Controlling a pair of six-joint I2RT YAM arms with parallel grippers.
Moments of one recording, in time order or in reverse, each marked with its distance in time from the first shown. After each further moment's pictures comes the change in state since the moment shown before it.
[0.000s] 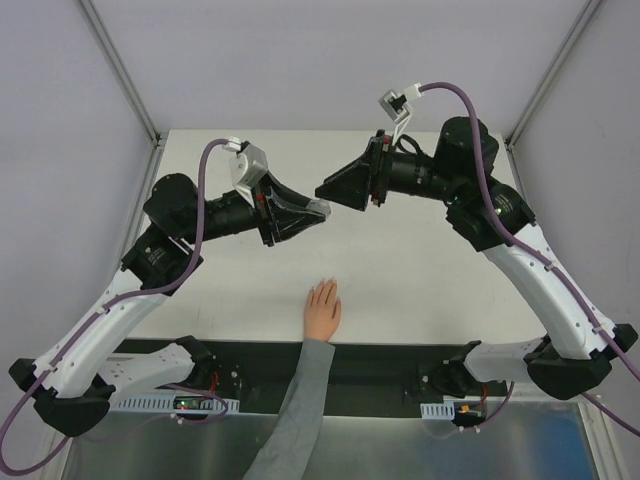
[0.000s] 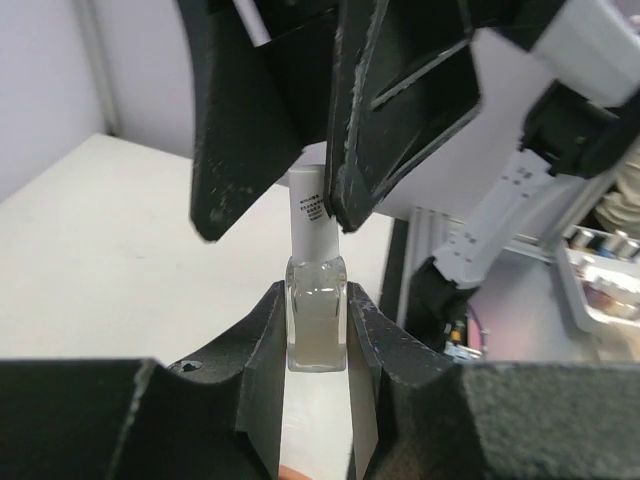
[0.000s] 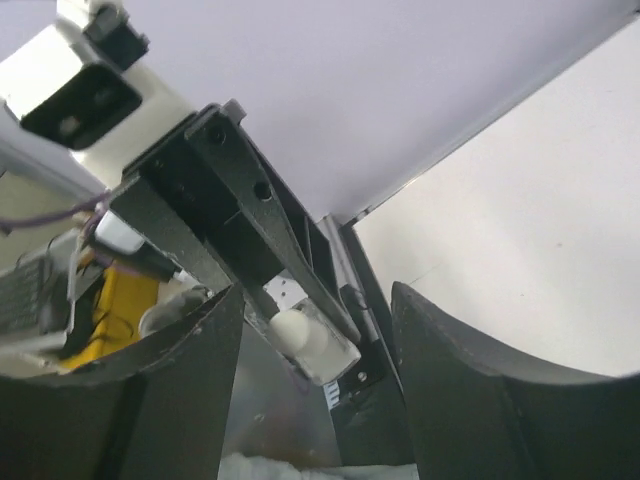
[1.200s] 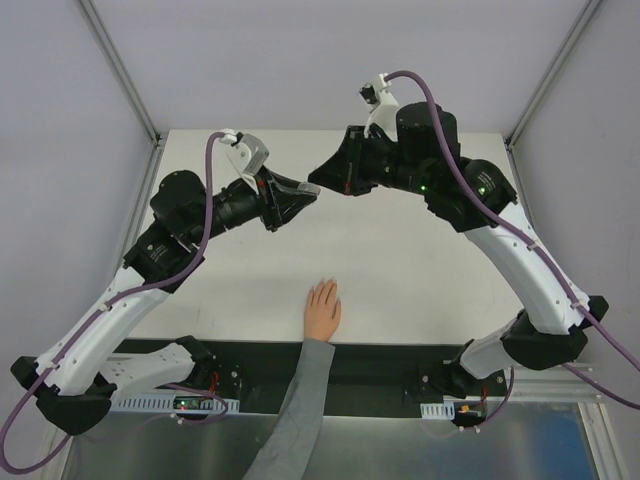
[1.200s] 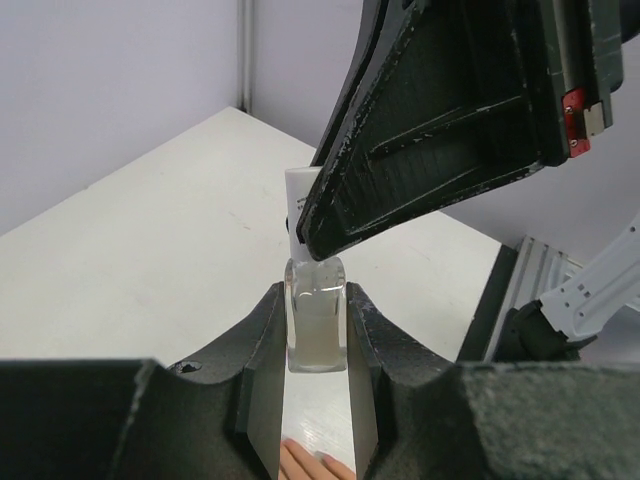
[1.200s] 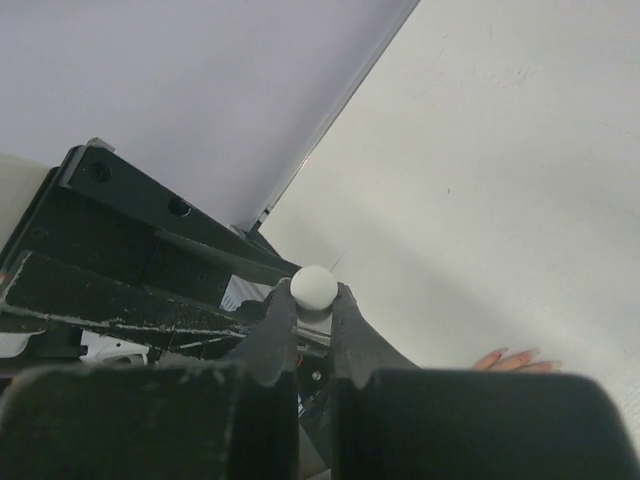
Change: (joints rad) left arm 0.002 -0.002 -0.008 -0.070 -0.316 0.090; right arm 0.160 0.241 0.441 -0.506 0.574 -0.027
